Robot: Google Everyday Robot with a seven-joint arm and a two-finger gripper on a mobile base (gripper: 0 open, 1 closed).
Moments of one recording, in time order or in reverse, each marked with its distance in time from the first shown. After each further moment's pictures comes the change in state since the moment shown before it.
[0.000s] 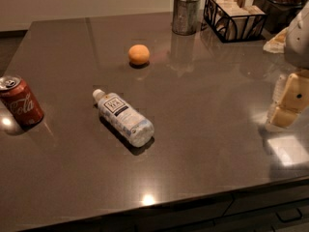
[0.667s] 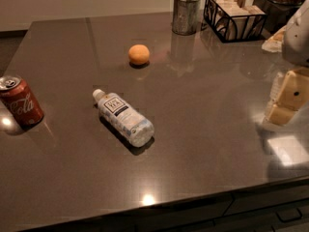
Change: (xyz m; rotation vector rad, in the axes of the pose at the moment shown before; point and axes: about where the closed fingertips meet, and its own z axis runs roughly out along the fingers) arm -0.006 -0.001 -0.001 -0.008 -0.007 0.010
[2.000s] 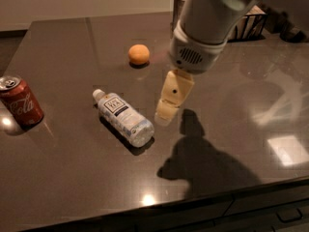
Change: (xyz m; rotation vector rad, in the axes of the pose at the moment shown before) arm -0.149 0.022 0.070 -0.105 -0.012 0.134
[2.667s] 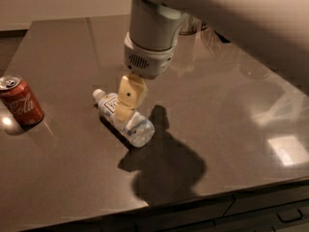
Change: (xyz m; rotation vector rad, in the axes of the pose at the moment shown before) arm -0.065 0.020 0.038 -0.041 0.038 0.059
